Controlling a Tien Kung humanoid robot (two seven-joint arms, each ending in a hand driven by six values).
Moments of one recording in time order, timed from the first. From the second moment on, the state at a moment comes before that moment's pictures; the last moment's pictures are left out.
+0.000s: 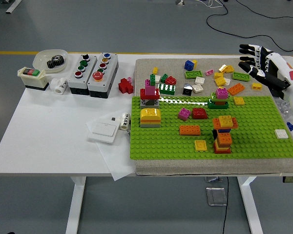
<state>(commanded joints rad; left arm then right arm) -0.18 0.11 -0.35 -0.25 1.51 -0.04 0.33 0.49 -0.57 1.03 1.38 -0.95 -0.10 0.17</state>
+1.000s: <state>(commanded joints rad) -0.15 0.11 -0.38 -0.25 1.55 -0.05 0.35 0.48 -0.43 1.09 1.24 -0.54 -0.05 0.20</state>
